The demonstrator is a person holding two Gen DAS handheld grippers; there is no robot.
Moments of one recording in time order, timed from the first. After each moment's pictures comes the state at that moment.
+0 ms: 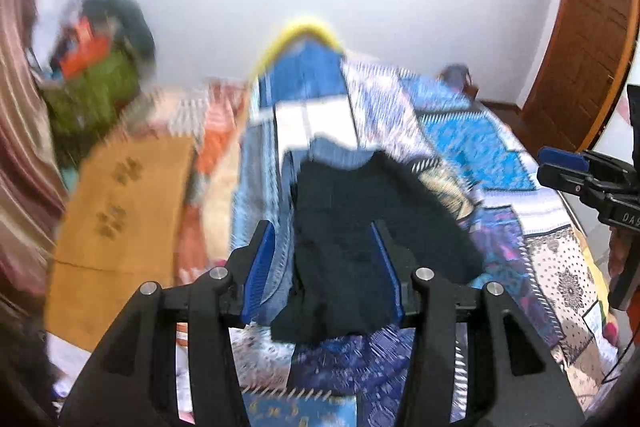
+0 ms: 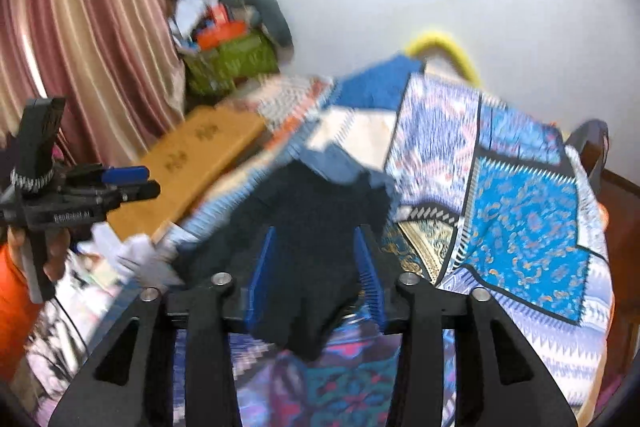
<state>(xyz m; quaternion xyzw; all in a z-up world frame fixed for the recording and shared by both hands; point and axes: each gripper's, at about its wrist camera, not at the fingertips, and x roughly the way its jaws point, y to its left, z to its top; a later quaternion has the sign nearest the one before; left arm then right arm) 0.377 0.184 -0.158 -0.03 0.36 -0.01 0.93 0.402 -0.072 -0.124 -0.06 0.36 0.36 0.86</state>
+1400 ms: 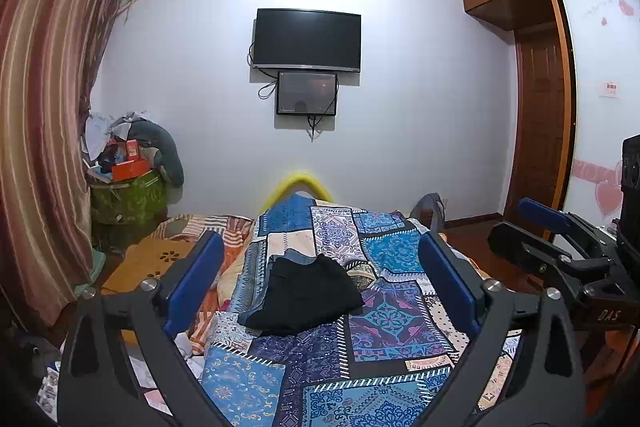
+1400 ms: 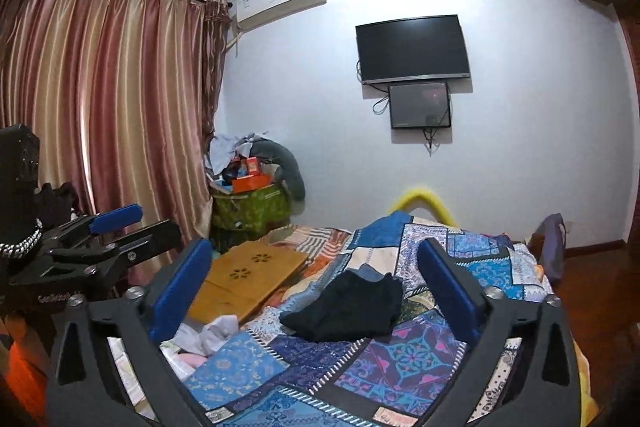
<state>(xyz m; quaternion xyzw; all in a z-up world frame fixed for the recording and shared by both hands) 0.072 0.070 -0.043 -0.02 0.10 0.01 1.00 0.129 -0.136 -0.014 0.01 0.08 0.33 0.94</state>
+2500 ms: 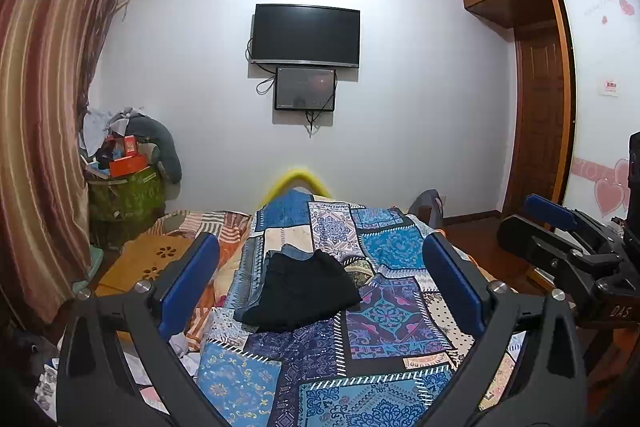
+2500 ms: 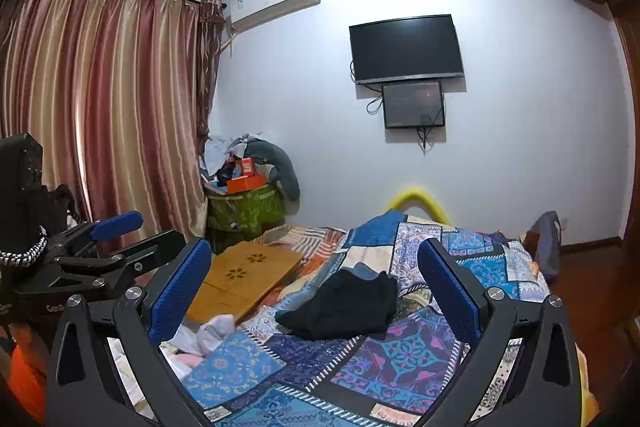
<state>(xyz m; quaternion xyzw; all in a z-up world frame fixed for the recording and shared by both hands) 0.078 0.070 -0.049 -0.02 0.10 0.01 0.99 0.115 -0.139 -0.014 0.01 0.09 0.33 0.94</state>
